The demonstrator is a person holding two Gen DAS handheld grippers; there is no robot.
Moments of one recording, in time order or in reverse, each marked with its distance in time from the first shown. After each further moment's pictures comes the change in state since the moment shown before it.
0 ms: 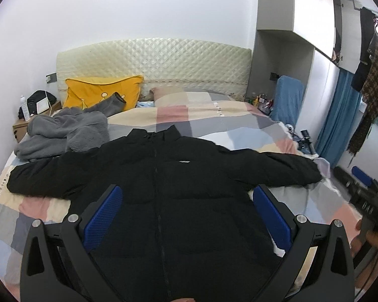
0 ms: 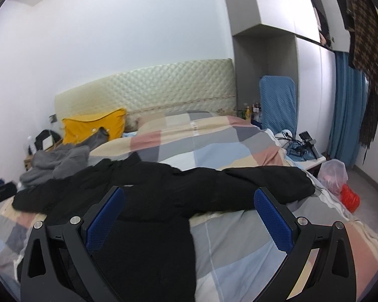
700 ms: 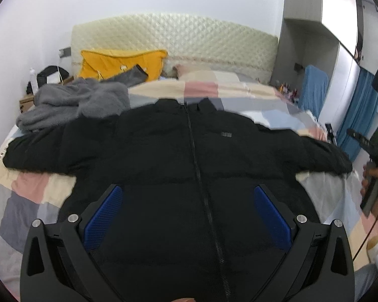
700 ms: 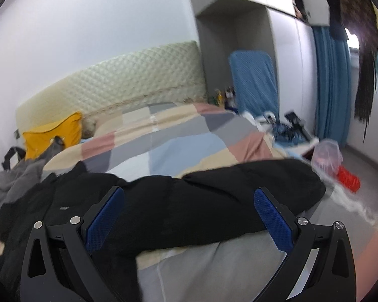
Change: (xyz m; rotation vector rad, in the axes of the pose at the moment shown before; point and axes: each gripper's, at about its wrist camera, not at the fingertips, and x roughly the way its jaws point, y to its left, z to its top) left arm 0.085 0.083 -0.063 -0.056 0.074 0.064; right arm 0.170 -0.097 -0.012 0.143 0.033 -0.117
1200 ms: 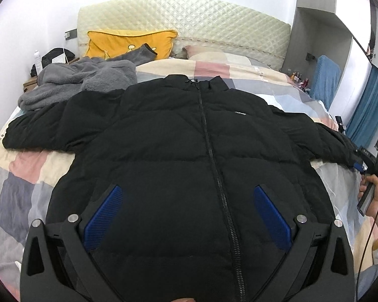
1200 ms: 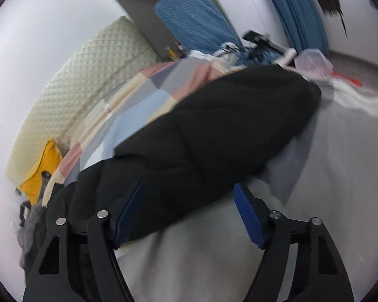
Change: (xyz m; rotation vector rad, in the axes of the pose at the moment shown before) left arm 0.027 0.010 -0.021 -0.046 0.079 0.041; right arm 0.080 -0.137 -0.064 0.433 0.197 0.012
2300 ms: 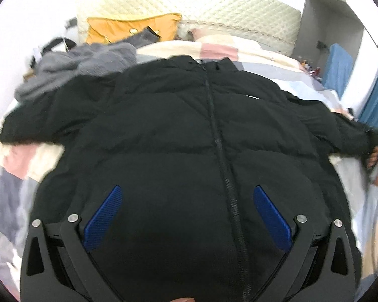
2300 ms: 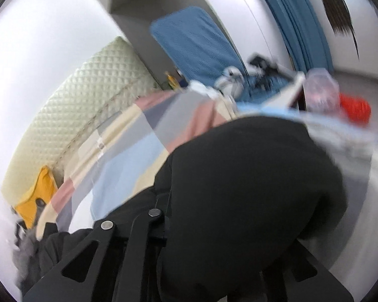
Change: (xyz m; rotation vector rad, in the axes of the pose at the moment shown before) left arm 0.050 -0.010 0.003 0.010 0.064 0.073; right arm 0.039 0.019 0.088 -0.057 -0.158 -0.002
